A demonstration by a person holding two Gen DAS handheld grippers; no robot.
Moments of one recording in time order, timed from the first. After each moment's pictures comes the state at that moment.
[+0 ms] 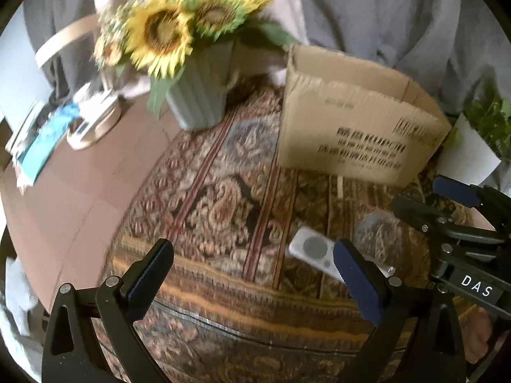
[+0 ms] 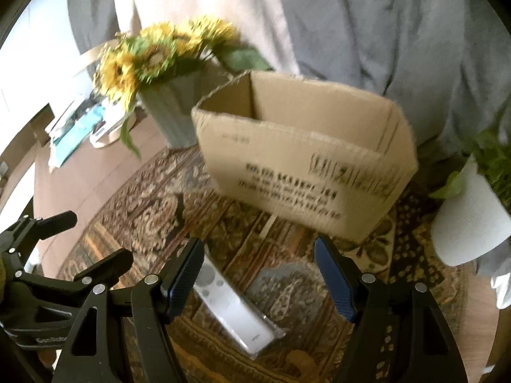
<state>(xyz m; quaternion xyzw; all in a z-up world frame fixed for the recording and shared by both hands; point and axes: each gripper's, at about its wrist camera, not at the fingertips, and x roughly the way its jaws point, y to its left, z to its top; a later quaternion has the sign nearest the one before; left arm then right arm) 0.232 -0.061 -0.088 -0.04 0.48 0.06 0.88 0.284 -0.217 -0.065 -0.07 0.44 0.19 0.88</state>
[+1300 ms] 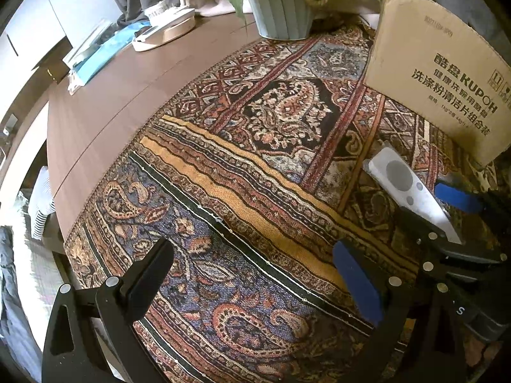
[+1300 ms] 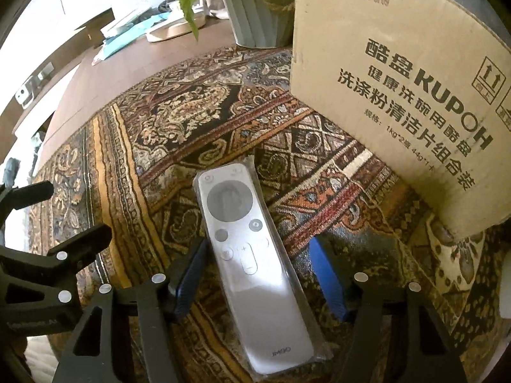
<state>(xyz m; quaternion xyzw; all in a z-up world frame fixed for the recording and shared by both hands) 0.192 -0.057 -0.171 -0.09 0.54 0.23 0.80 0.280 -0.175 -0.180 -0.19 0.48 0.34 0.79</state>
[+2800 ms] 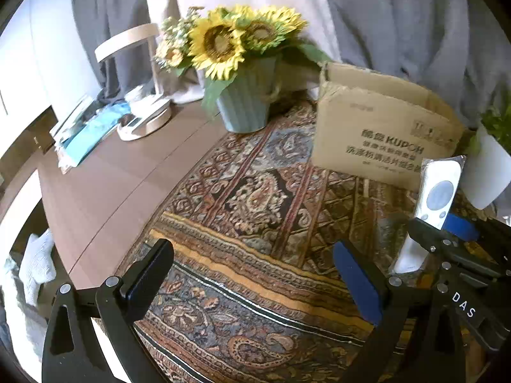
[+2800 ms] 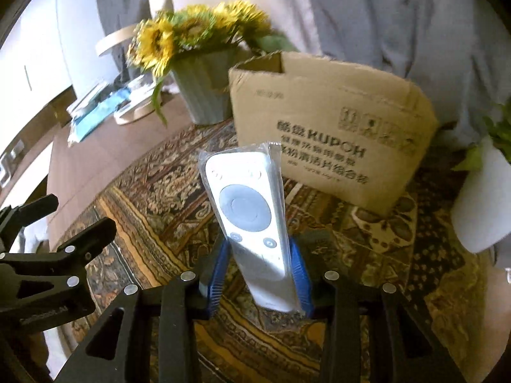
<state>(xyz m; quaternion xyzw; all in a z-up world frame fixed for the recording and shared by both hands) 0.173 -0.072 -0.079 -0.02 0.42 0.15 0.90 0.237 -0.221 -0.090 -0.08 0.41 0.22 0.88</state>
